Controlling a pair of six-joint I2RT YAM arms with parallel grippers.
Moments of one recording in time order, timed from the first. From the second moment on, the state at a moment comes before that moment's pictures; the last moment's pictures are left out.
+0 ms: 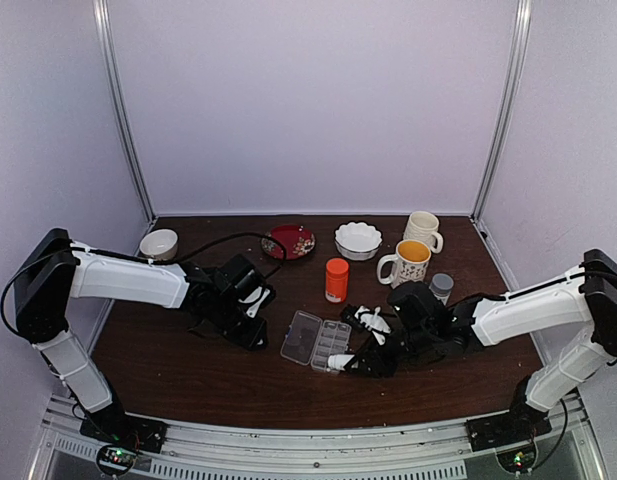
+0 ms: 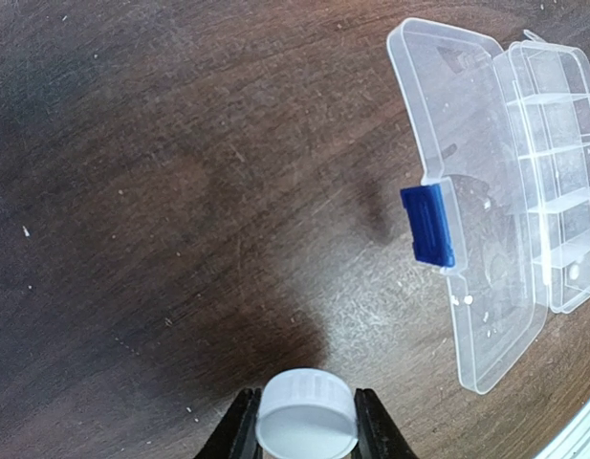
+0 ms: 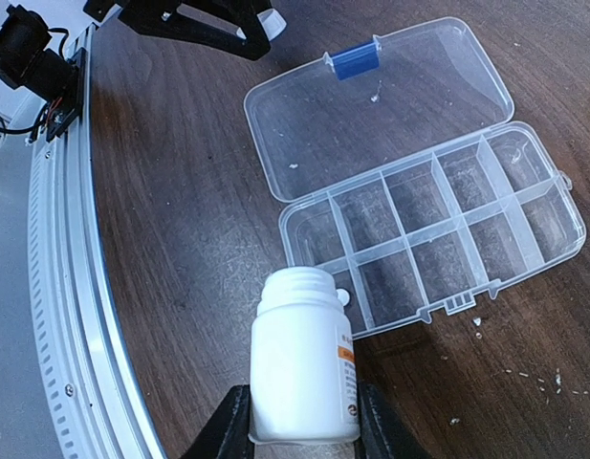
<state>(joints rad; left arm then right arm) -0.86 1.68 0.97 -0.47 0.06 -0.36 0.94 1.48 0.63 0.06 -0.36 0.16</state>
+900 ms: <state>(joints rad) -0.87 1.68 0.99 -0.47 0.06 -0.35 0.94 1.48 0.65 0.03 -0.33 0.15</state>
